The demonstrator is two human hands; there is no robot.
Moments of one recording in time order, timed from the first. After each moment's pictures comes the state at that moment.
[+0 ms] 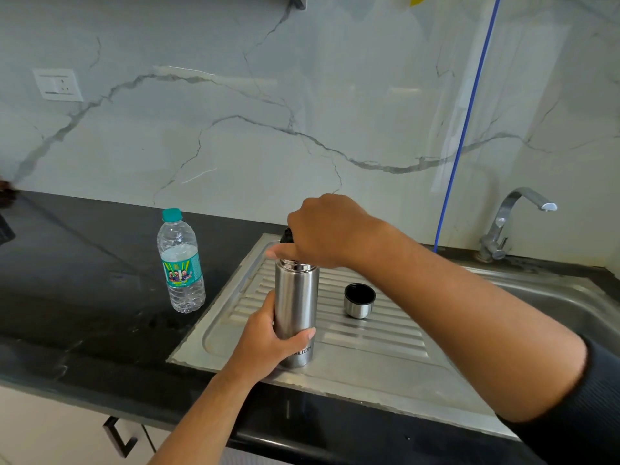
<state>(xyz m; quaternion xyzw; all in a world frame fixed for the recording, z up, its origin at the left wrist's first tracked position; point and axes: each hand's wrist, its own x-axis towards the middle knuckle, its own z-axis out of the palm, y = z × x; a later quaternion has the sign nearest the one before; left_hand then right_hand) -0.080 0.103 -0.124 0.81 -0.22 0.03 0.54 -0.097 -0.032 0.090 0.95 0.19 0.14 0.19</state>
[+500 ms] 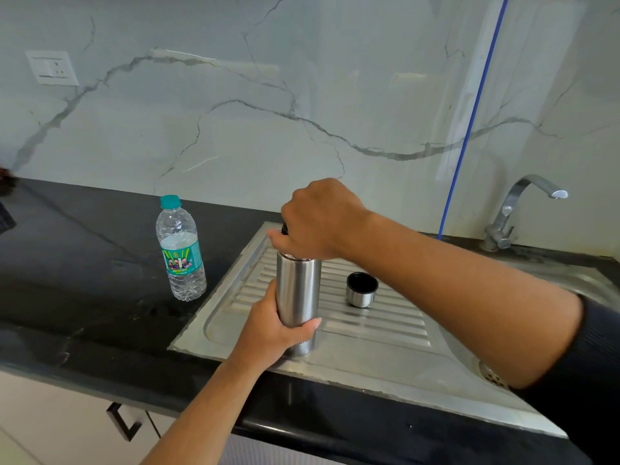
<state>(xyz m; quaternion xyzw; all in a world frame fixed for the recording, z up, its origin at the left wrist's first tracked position) -0.081 0.099 -0.126 0.82 -0.20 0.06 0.54 -0.085 -0.030 0.078 0.91 0.23 0.24 0.26</state>
